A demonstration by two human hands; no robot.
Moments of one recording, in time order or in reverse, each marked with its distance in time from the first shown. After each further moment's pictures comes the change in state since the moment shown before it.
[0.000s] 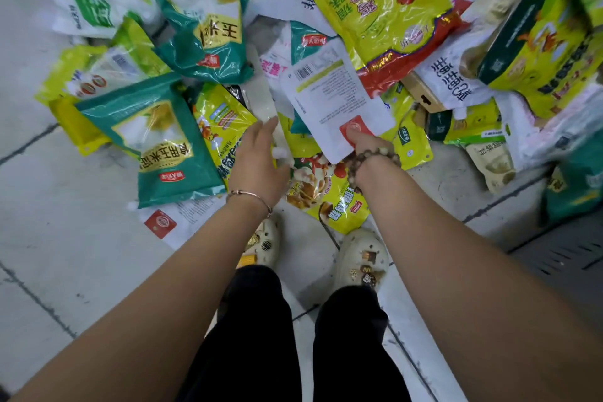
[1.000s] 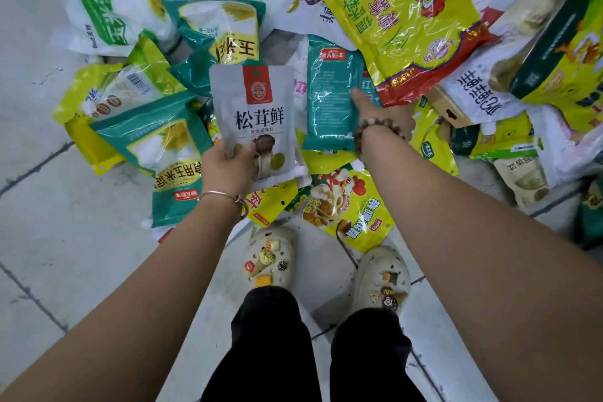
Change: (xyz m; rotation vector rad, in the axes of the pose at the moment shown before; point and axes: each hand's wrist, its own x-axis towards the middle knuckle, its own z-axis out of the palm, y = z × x) left_hand 0.034 -0.021 -0.041 -0.607 0.246 -0.391; right_hand 0.043 -0.045 0.039 -0.432 0.540 -0.134
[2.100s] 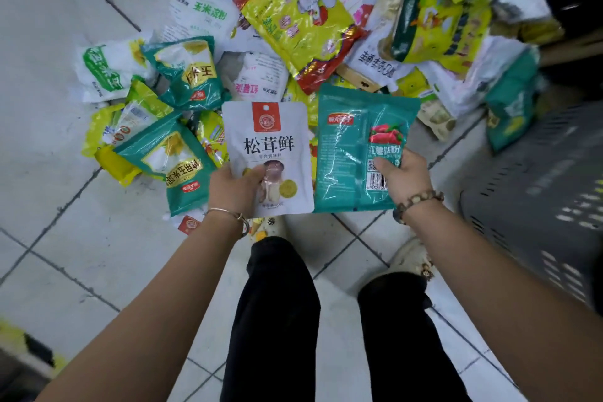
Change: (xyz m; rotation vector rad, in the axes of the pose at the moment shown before) left_hand -0.147 0.067 -0.028 0.199 -0.221 -0.003; right_hand -0.118 0.132 -0.190 0.348 -0.194 -0.214
